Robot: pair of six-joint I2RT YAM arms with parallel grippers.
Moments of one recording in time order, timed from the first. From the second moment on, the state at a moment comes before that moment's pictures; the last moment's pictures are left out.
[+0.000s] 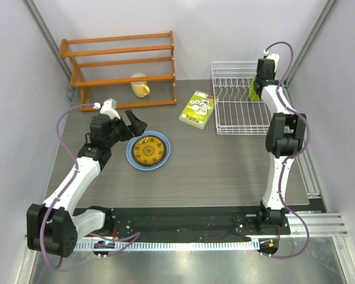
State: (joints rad) left arm -0.19 1.11 0.76 -0.02 0.20 -0.52; right arm -0.03 2.27 1.98 -0.25 0.45 0.05
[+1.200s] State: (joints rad) left arm -0.19 1.17 0.75 0.03 0.22 -0.55; right arm 0.30 1.60 1.61 -0.24 0.74 0.04
